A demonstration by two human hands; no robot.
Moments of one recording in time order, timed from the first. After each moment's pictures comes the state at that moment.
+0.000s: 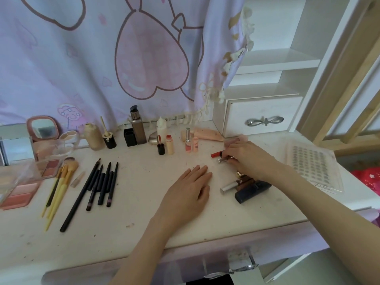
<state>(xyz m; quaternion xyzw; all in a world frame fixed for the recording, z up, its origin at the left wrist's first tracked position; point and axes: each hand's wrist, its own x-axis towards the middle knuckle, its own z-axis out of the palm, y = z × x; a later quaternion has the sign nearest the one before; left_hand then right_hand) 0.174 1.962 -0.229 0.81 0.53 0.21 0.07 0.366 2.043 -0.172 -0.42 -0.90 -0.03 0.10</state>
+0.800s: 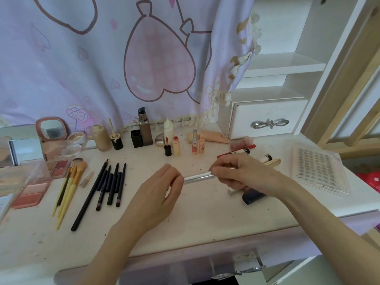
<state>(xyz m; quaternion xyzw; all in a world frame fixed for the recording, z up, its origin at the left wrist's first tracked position) 0.114 1.924 -0.187 0.78 0.50 0.37 0.08 0.328 1.977 -0.134 -0.41 -0.72 0.52 0.20</state>
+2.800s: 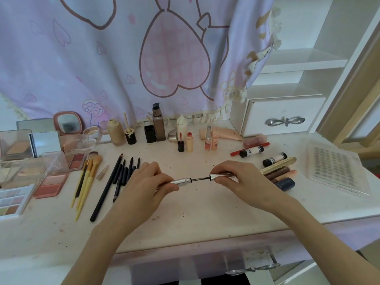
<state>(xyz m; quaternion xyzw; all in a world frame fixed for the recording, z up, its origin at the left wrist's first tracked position) 0.068 1.911 -0.180 0.76 0.59 0.27 0.04 0.298 1.962 -0.162 -0.43 -0.84 0.24 0.23</state>
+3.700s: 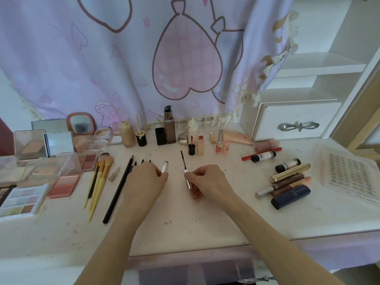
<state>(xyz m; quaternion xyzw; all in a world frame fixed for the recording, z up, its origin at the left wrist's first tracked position) 0.056 1.947 -0.180 0.52 0.82 0.21 0.09 0.201 1.975 -0.186 -0.56 -0.61 0.48 0.29</state>
